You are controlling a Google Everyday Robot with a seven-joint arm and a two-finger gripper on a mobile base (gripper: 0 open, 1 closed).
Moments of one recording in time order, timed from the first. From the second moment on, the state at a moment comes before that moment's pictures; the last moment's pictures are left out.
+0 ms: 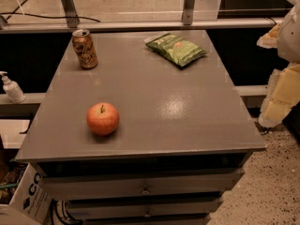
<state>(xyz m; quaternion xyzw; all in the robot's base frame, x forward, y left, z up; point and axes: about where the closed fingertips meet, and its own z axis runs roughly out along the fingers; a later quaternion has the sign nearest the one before) 0.438 -0.217 0.976 -0.60 0.78 -0.03 0.16</state>
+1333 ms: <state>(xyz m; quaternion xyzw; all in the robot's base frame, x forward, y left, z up) 0.492 -0.149 0.964 -0.63 0.74 0.05 0.24</state>
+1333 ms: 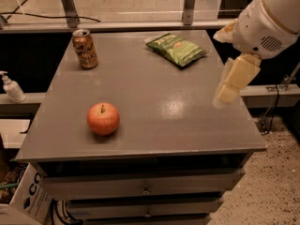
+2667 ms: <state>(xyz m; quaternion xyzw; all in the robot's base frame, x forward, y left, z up) 0.560 -0.070 0.903 -0.60 0.71 0.21 0.30</state>
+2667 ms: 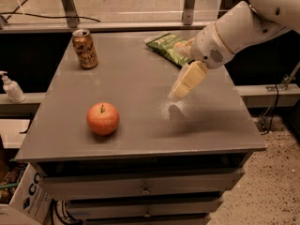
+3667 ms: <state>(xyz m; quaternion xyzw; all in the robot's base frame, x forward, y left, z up) 0.631 0.004 0.901 -0.58 0.66 0.28 0.38</state>
